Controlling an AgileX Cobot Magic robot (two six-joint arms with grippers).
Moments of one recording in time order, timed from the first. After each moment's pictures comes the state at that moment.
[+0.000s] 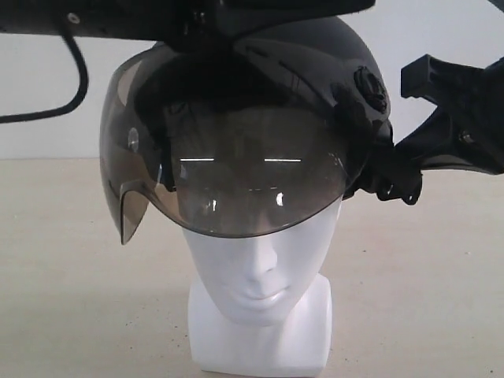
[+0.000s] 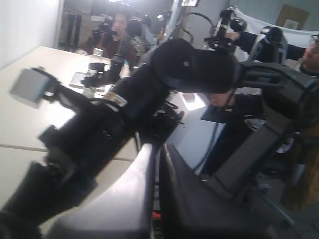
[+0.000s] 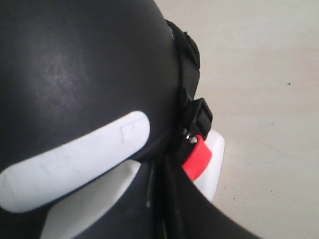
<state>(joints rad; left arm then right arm) -0.39 1.54 -1.28 -1.58 1.23 1.46 0.27 1.13 -0.98 0.55 0.79 -0.03</state>
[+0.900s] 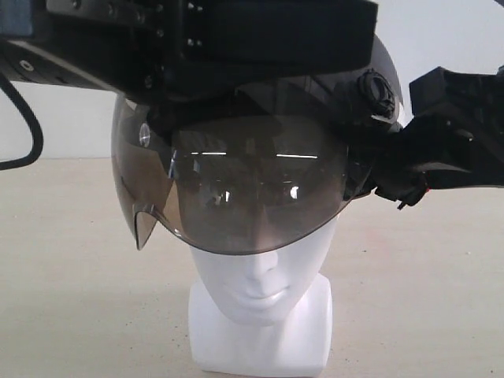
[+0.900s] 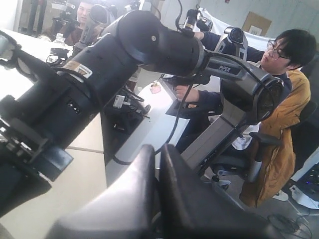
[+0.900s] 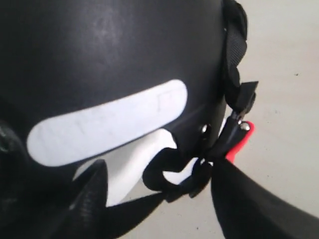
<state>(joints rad) -0.40 1.48 -1.16 -1.61 1.30 1.43 0.29 1.08 -0.98 0.53 0.86 -0.08</state>
